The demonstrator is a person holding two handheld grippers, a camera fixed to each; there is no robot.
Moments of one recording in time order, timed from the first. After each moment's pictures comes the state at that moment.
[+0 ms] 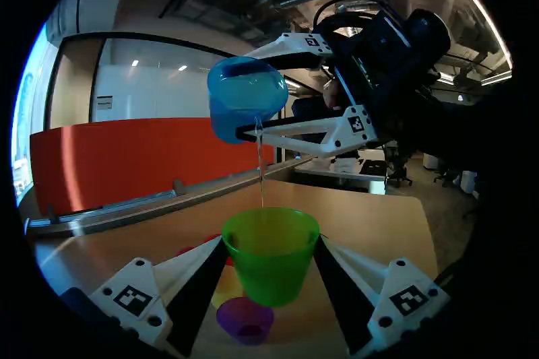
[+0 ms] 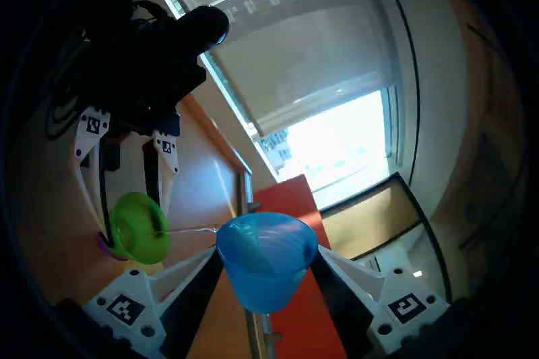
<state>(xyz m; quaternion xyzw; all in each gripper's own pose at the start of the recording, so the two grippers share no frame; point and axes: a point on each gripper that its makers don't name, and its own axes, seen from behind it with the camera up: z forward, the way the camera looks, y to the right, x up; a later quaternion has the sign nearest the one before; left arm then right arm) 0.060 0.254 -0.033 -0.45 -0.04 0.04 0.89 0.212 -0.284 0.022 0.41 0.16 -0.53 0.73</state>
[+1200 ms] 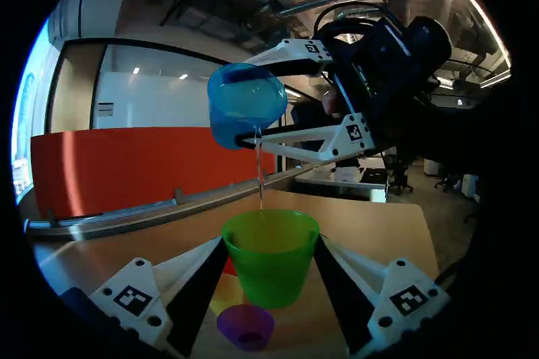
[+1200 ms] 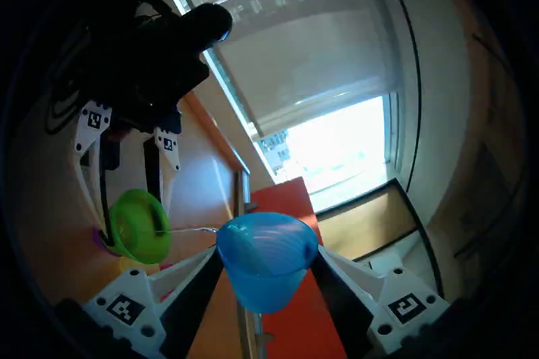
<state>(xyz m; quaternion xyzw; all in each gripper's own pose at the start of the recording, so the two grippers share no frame) 0.069 0.256 -0.034 -0.45 -0.01 0.03 0.89 0.220 -0.285 0.023 0.40 0.17 -0.54 0.72</state>
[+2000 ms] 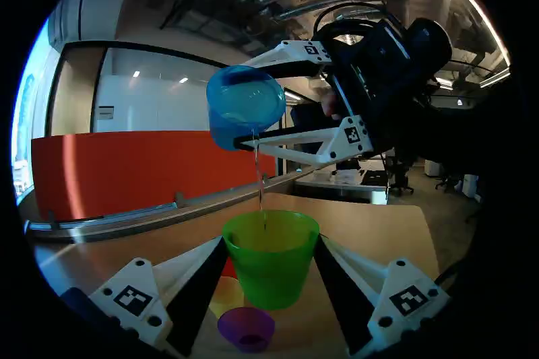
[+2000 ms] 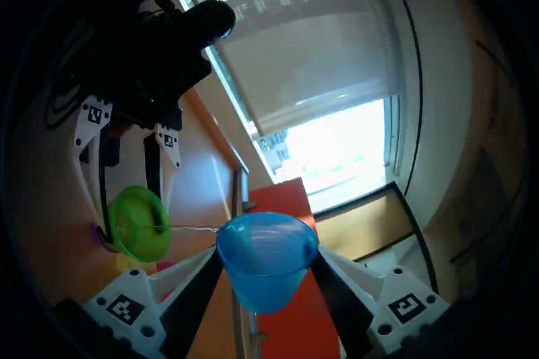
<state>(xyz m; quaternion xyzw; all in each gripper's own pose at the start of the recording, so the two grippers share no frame) 0.073 0.256 -0.035 -0.45 0.00 0.03 0.89 0.224 -0.288 0.026 0.39 0.17 -0.56 0.71</state>
